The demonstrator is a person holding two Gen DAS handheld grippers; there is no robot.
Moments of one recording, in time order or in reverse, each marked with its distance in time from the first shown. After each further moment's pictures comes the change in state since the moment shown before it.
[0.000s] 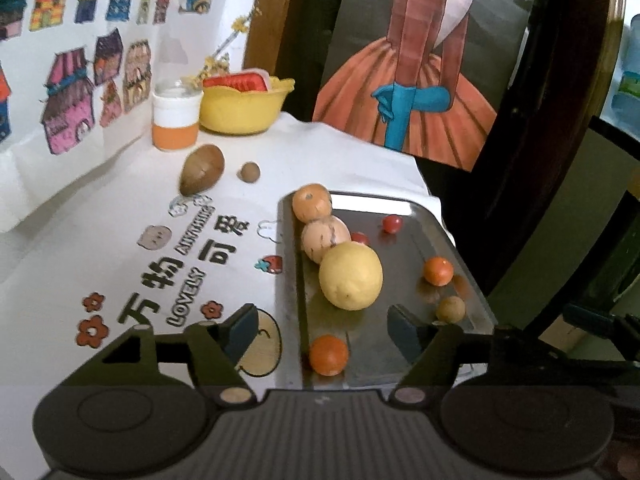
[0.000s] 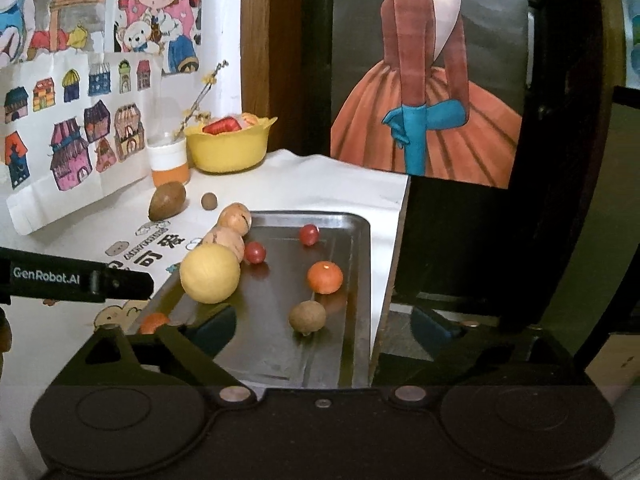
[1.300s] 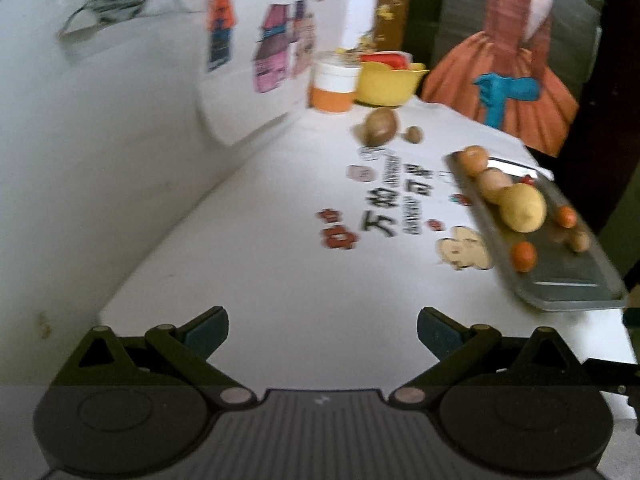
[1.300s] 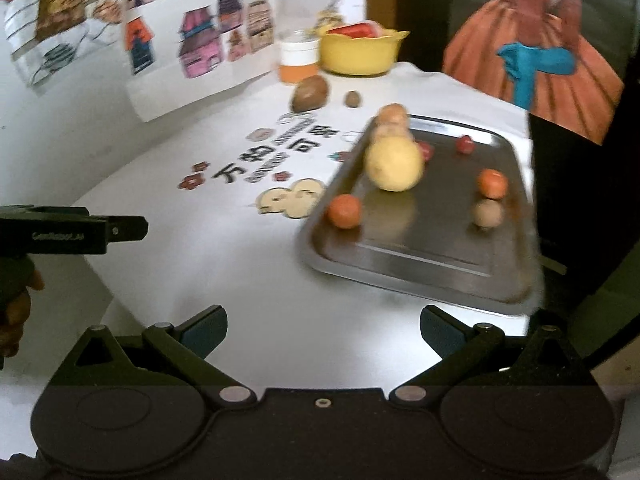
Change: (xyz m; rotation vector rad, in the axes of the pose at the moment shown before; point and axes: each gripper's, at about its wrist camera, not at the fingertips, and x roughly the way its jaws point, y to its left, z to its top) left arm -0.079 0.142 -0.061 -0.049 0.053 0.238; right arm -0.025 0.125 -0.023 -0.149 0.314 0.233
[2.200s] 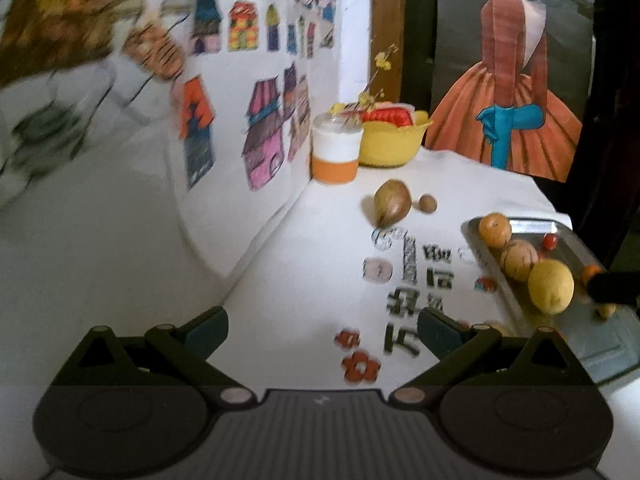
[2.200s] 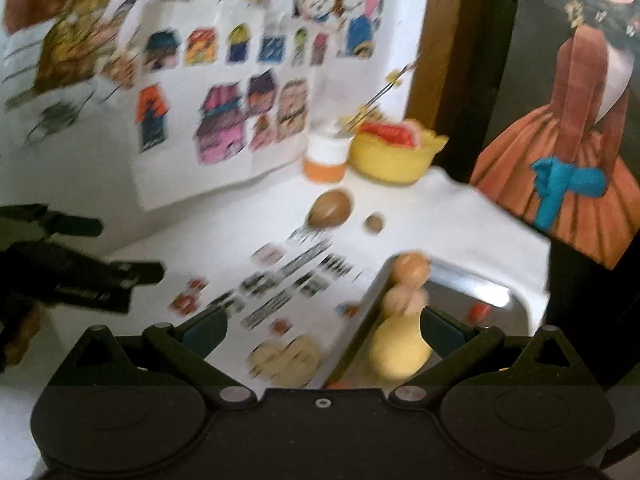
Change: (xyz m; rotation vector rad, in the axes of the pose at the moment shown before) left arm 0.023 -0.008 0.081 0.094 -0.133 0.022; right arm 0.013 -0.003 0.121 -0.197 -0.208 -0.042
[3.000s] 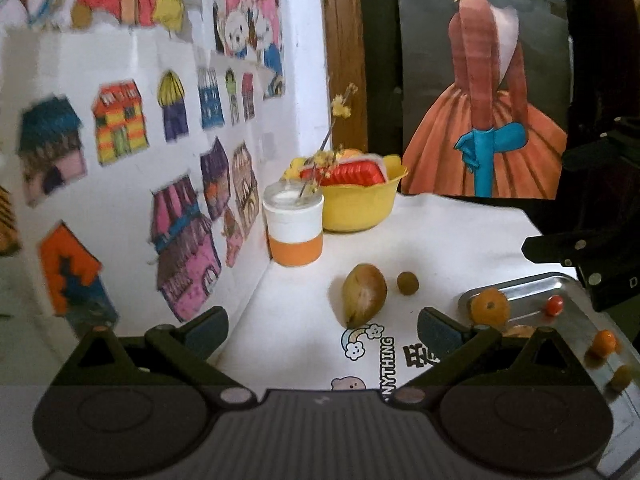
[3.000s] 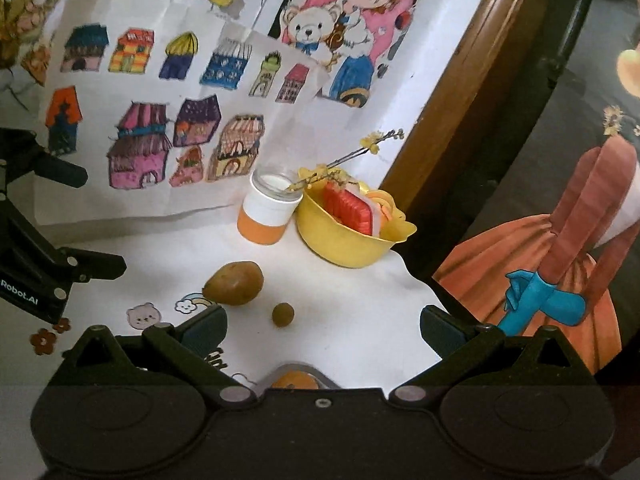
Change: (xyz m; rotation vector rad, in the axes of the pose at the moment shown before) left arm 0.067 -0.039 0.078 0.099 -0.087 -0.036; right arm 0.091 -0.066 0.074 -0.281 -0.074 -0.052
